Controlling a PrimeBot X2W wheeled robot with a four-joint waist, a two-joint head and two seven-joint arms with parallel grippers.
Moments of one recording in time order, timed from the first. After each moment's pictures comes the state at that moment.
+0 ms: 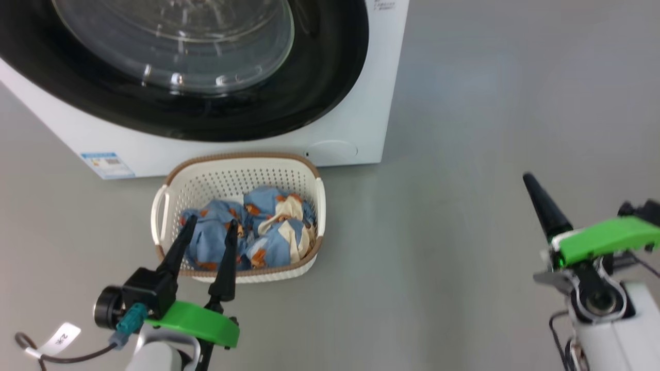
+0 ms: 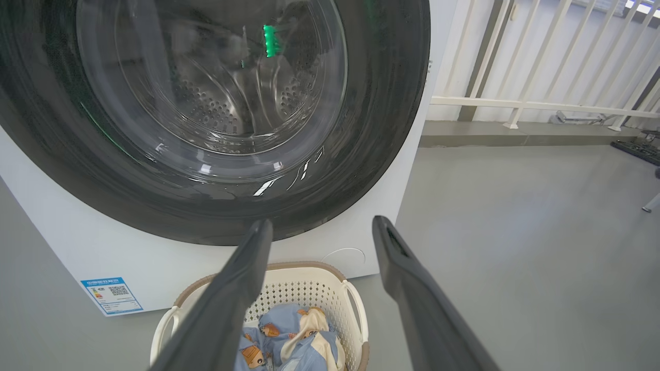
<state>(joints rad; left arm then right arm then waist) -0.24 0.03 -0.20 0.29 -0.21 -0.12 -0.25 -0.38 -0.16 -0.05 0.39 1.29 0.13 0.16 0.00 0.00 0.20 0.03</state>
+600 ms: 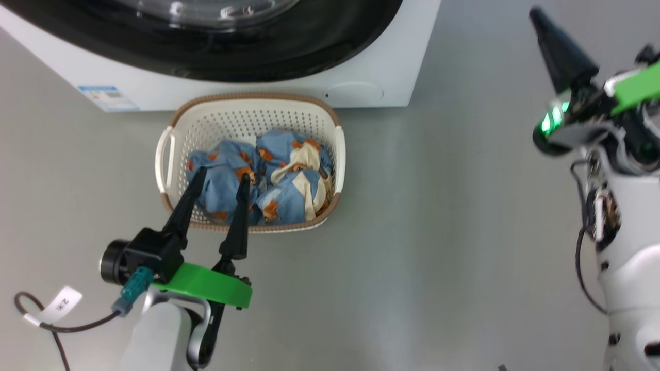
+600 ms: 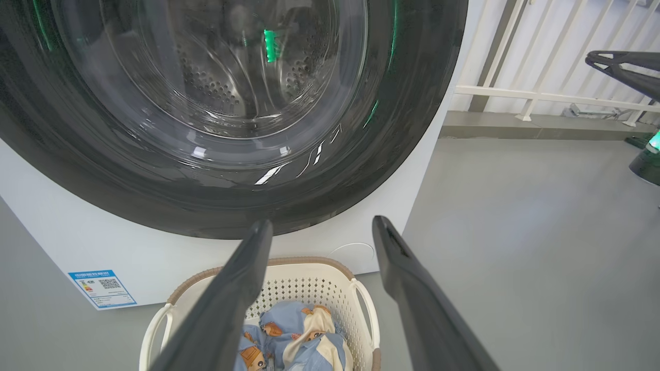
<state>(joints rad) -0.36 0.03 -0.25 0.25 -0.23 -0.09 -0.25 -0.87 -0.17 -0.12 0.58 1.64 0.13 0.46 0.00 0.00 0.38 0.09</state>
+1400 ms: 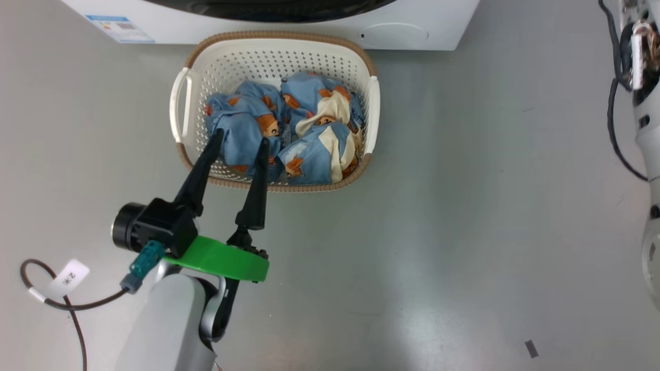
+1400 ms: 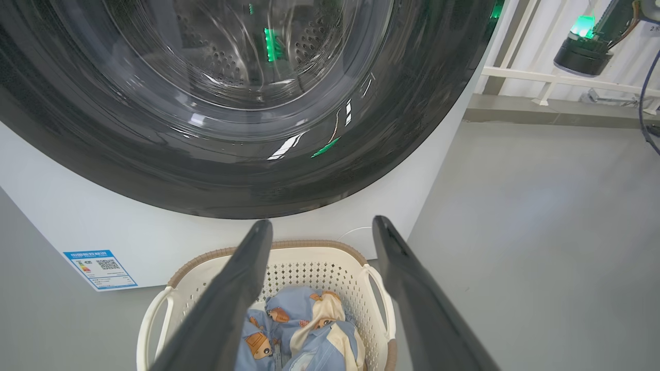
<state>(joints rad) -0.46 0.03 -0.33 0.22 -0.27 -0.07 -0.25 -1.43 -0.20 0.03 0.91 1.60 0.13 0.55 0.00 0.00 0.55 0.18</state>
